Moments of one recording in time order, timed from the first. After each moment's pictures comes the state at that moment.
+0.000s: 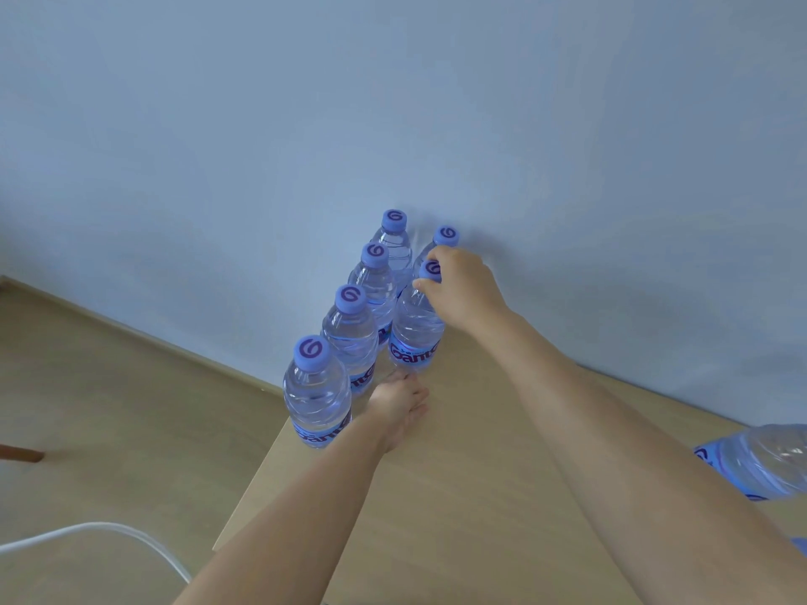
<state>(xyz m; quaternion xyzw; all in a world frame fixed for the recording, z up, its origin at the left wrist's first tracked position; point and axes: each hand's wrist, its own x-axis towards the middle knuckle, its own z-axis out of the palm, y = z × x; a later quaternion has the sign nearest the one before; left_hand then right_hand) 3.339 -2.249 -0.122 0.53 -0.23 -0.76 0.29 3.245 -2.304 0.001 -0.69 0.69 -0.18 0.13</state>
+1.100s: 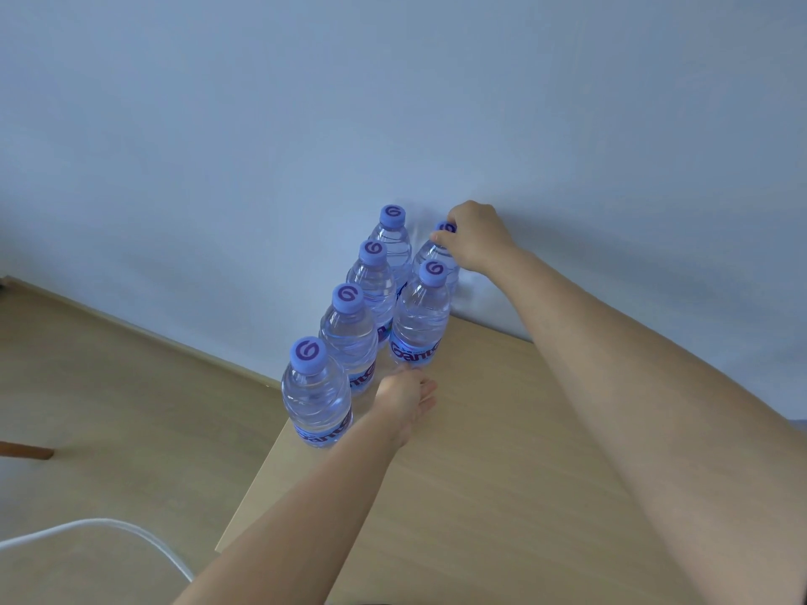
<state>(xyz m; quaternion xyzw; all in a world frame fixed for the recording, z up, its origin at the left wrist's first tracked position) 3.326 -2.250 -0.104 0.55 -0.17 -0.74 0.35 3.217 -2.363 0.018 -0.66 0.72 -0.16 0.14</state>
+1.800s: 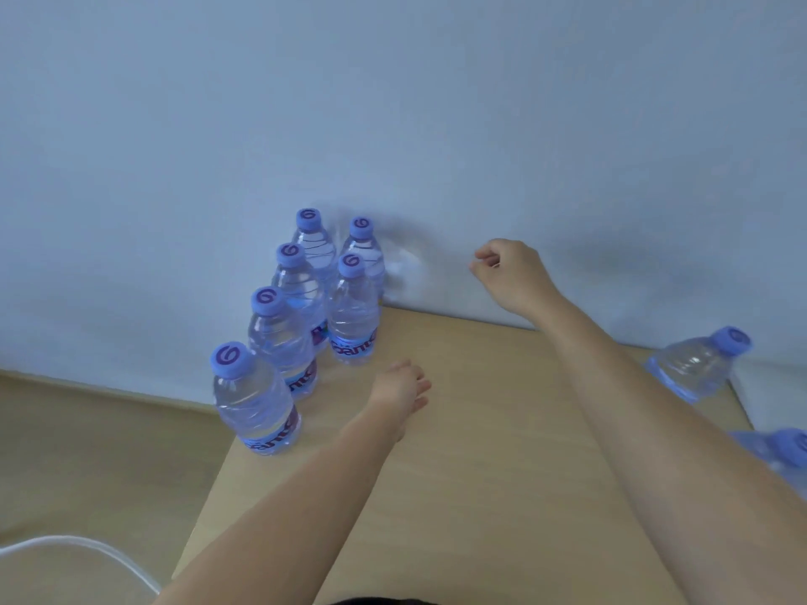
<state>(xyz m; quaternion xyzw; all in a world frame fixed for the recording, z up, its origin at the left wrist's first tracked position) 3.272 -2.222 -0.094 0.54 -0.31 -0.74 0.23 3.115 -2.244 0.008 -0.54 0.78 -0.29 0.16</state>
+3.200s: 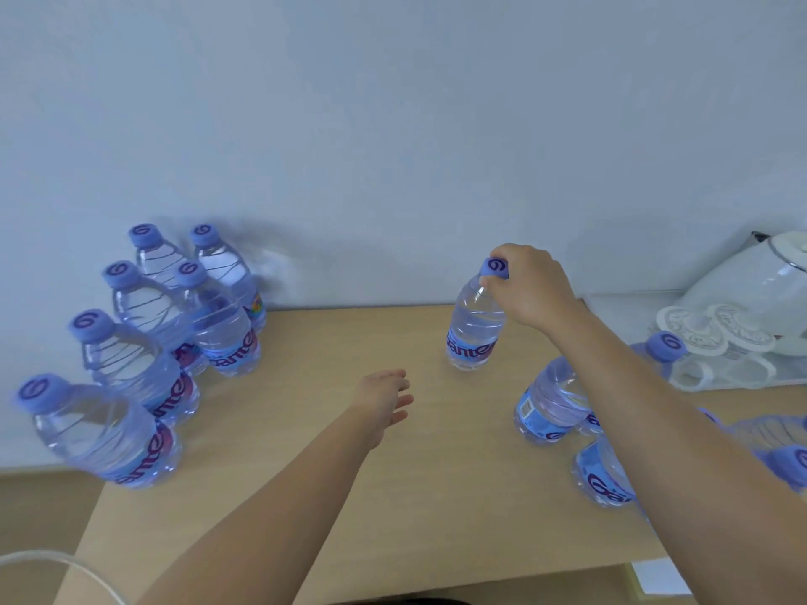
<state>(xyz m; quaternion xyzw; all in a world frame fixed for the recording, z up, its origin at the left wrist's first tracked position) 3.177 -2.148 -0.100 0.53 -0.41 -0.73 0.14 3.001 -2.101 0.024 -0.47 0.86 -0.21 0.04</state>
